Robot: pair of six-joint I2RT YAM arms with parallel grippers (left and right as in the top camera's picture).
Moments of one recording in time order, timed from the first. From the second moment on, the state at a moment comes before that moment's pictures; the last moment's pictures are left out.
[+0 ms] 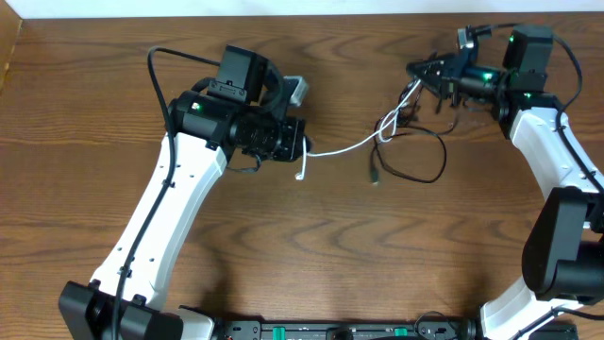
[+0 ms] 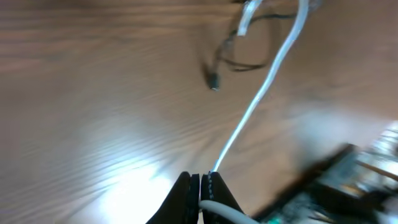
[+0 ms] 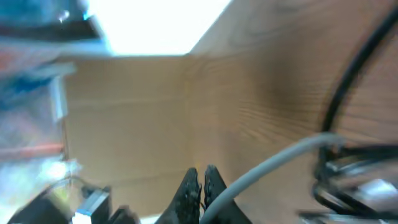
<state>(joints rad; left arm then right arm) -0.33 1.56 1.50 -1.11 0.45 -0.16 -0.07 1.83 1.30 -0.12 -1.07 0.92</state>
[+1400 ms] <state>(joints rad) -0.09 1.55 1.50 -1.17 -0.10 -0.25 -0.14 1.60 1.38 -0.77 -0.36 0.40</state>
